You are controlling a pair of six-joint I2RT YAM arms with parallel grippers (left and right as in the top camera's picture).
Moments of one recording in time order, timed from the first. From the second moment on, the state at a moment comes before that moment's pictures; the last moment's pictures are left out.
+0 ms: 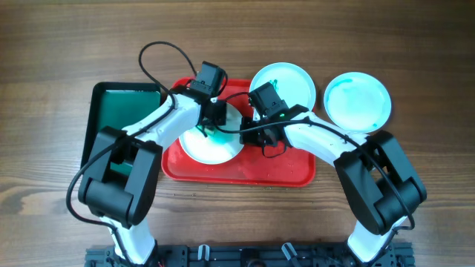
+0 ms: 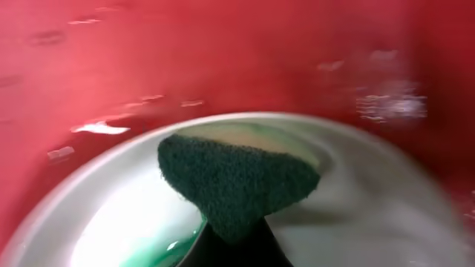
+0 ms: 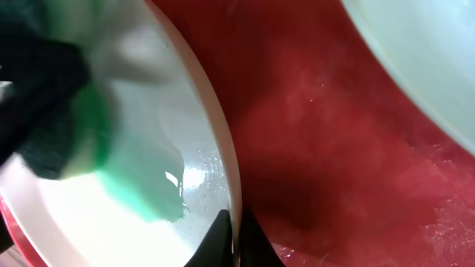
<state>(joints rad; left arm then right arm) -0.42 1.93 1.19 -0.52 0.04 -0.32 0.57 1.90 1.06 -0.35 -0.31 0.67</state>
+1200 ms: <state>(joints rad) -0.53 1.93 1.21 -0.97 0.04 0.01 0.59 1.90 1.05 -0.35 -0.36 0.63</state>
